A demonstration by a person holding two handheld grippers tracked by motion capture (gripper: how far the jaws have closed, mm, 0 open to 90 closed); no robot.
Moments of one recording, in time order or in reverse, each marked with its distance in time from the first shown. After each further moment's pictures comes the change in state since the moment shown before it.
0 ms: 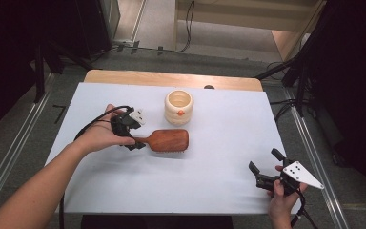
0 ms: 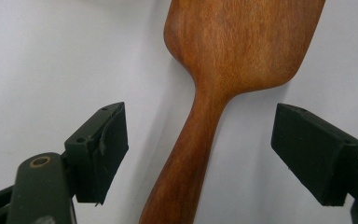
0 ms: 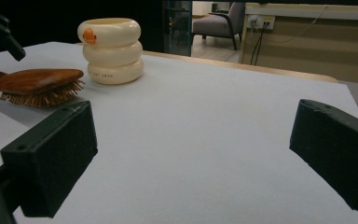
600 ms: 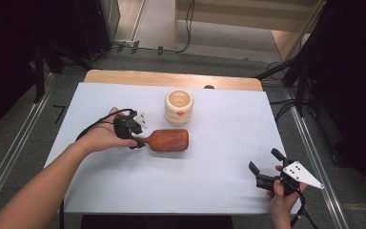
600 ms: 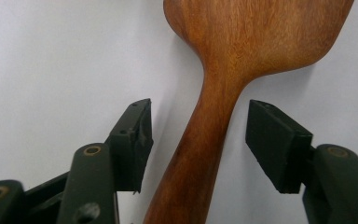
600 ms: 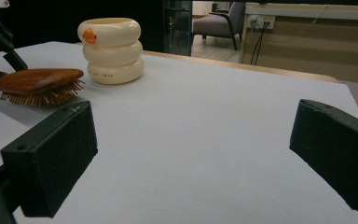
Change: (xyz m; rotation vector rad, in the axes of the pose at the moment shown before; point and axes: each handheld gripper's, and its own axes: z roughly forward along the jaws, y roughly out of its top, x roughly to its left) left arm 0.002 -0.001 0.016 0.073 0.011 0.051; right arm 0.000 0.000 0.000 -0.003 -0.001 -0.006
